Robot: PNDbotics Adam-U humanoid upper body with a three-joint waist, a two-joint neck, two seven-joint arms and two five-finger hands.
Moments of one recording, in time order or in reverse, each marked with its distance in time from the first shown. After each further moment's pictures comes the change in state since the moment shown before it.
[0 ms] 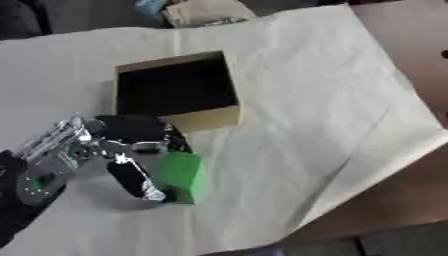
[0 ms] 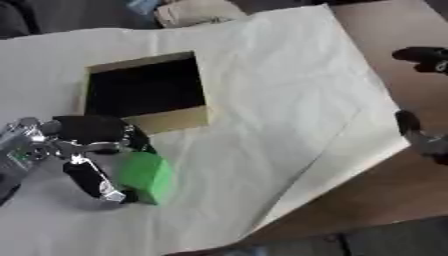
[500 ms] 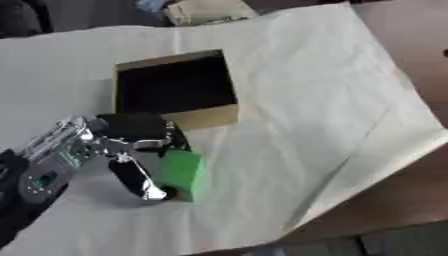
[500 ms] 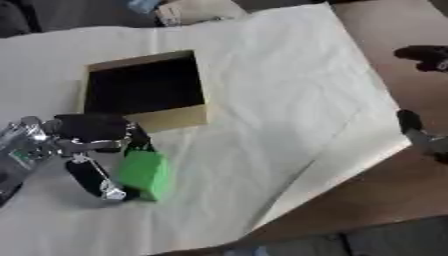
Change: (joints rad) left arm 0.003 0.017 0.038 -0.041 0.016 0.034 0.076; right arm 0.000 0.000 0.000 0.000 0.000 0.001 0.000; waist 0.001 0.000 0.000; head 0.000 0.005
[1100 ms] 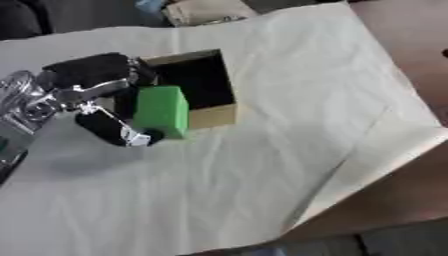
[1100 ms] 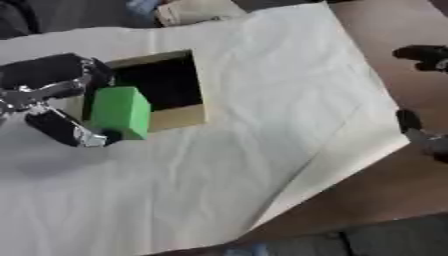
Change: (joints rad) left arm -0.068 0.068 0.163 0.010 0.039 0.116 0.126; right arm -0.001 0.000 0.002 0.000 -0.005 0.001 0.011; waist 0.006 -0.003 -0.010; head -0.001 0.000
